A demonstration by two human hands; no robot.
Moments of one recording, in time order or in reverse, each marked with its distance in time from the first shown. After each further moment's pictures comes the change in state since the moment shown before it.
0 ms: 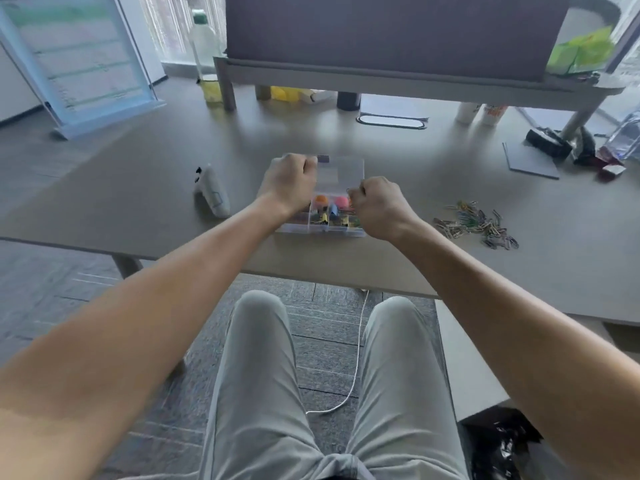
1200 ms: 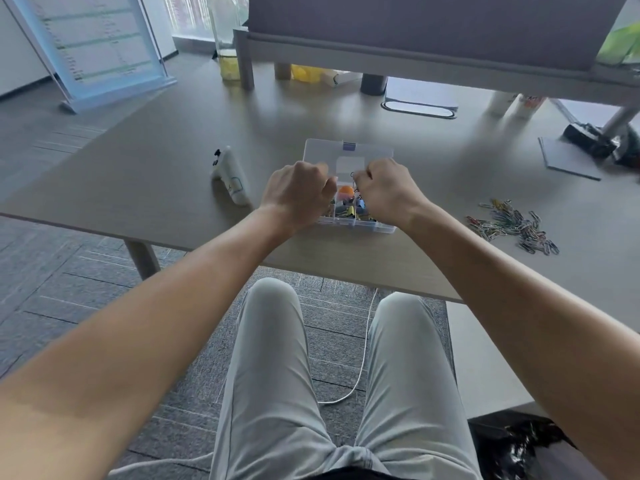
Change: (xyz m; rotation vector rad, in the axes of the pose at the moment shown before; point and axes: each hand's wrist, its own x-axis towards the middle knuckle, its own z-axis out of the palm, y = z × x) left_hand -0.019 -0.037 -0.002 0.396 0.010 0.251; right_hand 0.024 -0.026 0.026 -0.063 -0.004 -0.076
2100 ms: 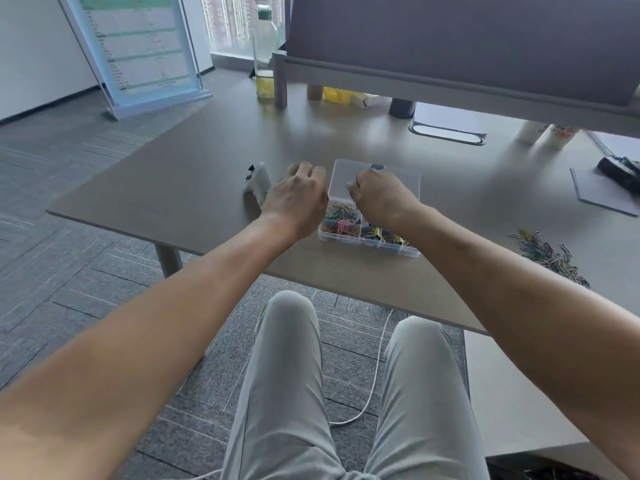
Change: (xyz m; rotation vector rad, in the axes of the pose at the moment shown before) left_hand -0.006 -0.039 -0.019 0.057 -0.078 -0.122; right_hand 0.045 -0.029 0.025 -0.270 -0.084 -0.209
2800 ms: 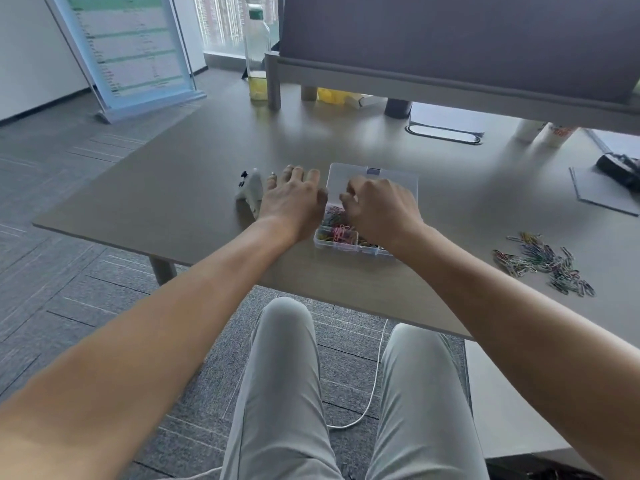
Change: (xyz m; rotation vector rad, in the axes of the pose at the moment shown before) left_hand 0.017 0.000 0.008 0.074 -0.143 -0.115; right_hand -0.013 0.005 0.007 -0.157 0.214 -0.125
